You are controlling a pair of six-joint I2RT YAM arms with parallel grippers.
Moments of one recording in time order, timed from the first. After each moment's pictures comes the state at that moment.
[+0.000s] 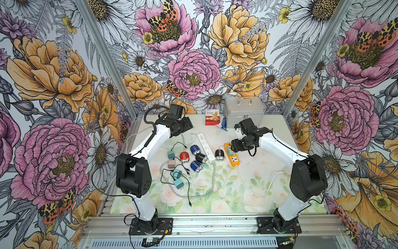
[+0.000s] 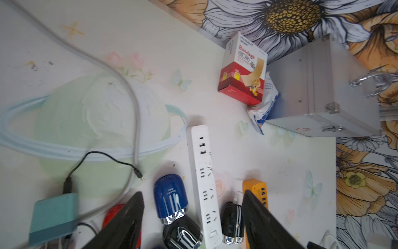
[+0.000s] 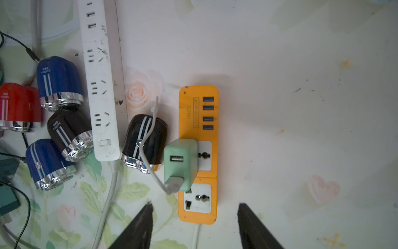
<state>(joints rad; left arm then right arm) -0.33 1.83 1.67 -0.69 0.05 -0.72 0.38 1.68 1.33 -0.80 -0.13 0.13</state>
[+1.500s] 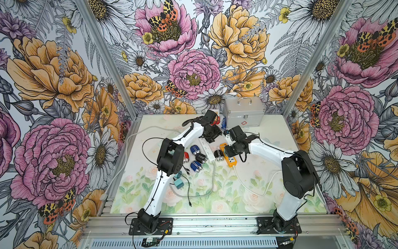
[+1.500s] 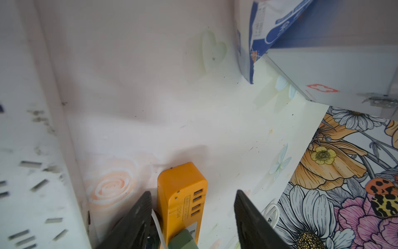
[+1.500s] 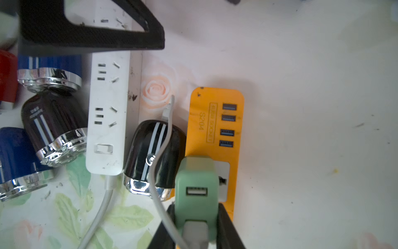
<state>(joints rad) -0.56 2.40 2.16 -0.83 0.27 -1.11 0.49 1.78 1.25 -0.58 -0.06 0.06</state>
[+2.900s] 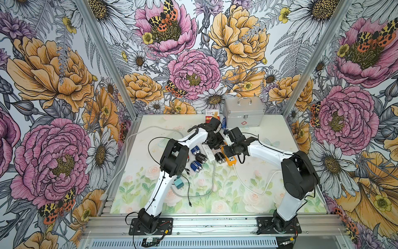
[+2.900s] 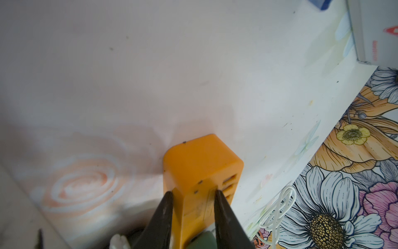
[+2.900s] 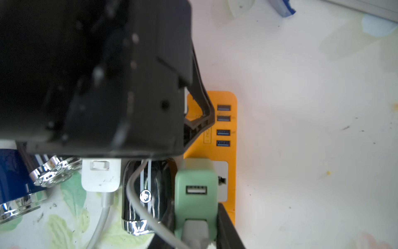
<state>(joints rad) -0.60 2.42 2.05 -0.79 0.36 -1.11 0.51 1.76 1.21 -0.50 0.00 0.12</state>
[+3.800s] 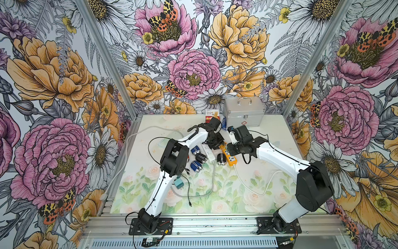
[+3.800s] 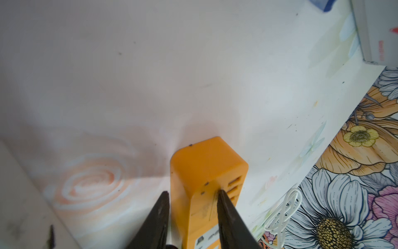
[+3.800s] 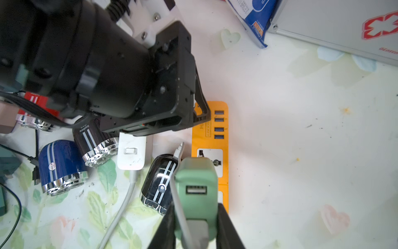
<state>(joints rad) -0.60 2.42 2.07 -0.82 0.32 -1.09 0.50 1.59 1.18 -0.57 -0.02 0.13</state>
